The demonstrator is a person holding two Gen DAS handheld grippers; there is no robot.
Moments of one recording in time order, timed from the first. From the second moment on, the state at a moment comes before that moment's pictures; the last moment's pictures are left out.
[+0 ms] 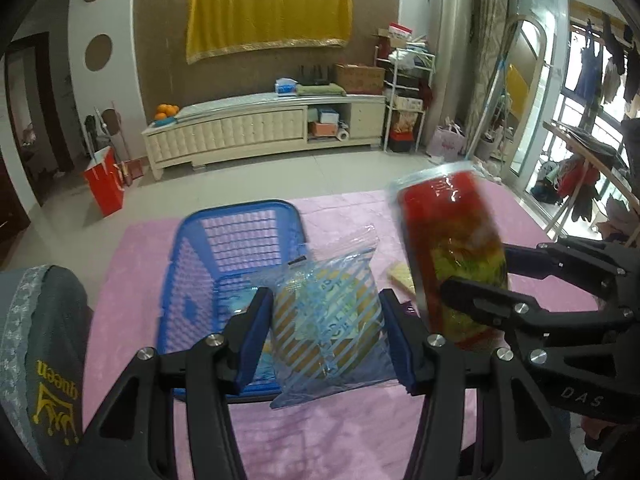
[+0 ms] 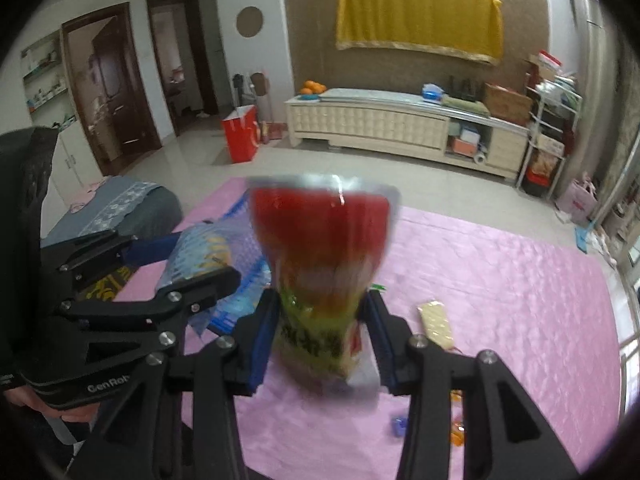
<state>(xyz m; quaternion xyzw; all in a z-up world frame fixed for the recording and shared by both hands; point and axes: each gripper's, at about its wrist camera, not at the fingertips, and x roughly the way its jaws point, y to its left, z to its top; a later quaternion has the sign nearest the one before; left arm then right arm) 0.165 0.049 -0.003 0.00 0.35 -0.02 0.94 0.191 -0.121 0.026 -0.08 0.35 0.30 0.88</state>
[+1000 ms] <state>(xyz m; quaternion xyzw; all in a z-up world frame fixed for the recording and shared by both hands) 0.223 0.173 -0.028 -0.02 0.39 0.02 0.92 0.256 -0.011 -0.004 -0.12 0.36 0.36 0.85</state>
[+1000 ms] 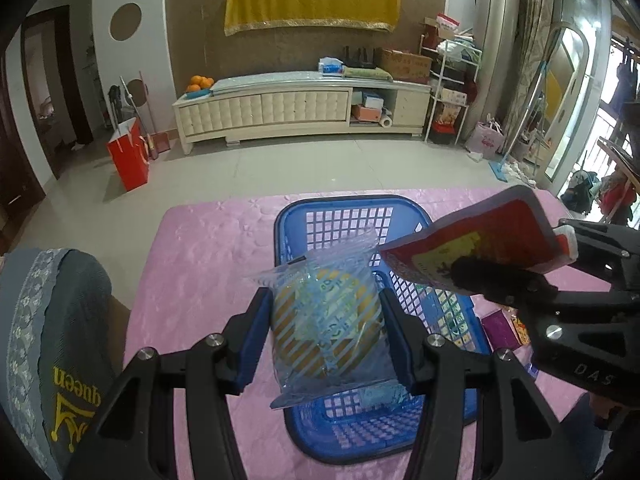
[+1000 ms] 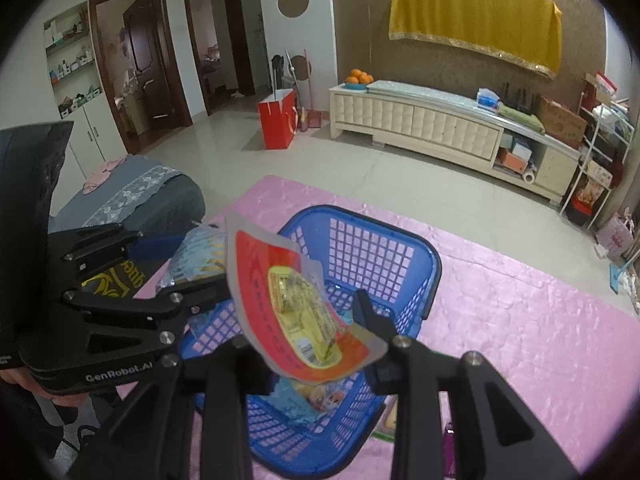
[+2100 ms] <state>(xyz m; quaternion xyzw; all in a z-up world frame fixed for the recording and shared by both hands) 0.292 0.192 -0.058 -0.05 0.41 0.01 0.91 0.302 -0.013 -0.032 -0.11 0.38 0.31 0.87</state>
